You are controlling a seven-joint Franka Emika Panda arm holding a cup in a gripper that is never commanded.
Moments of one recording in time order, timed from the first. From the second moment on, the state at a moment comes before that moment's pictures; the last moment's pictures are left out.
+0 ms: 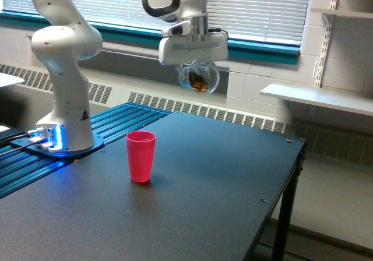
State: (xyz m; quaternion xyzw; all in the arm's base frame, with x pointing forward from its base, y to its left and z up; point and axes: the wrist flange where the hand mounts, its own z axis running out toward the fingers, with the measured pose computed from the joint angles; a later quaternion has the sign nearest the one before) arm 0.385 0.074 0.390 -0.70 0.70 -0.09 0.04
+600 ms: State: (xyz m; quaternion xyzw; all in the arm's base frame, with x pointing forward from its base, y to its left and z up) arm 0.361 0.050 0.382 -0.63 0.77 -0.07 0.05
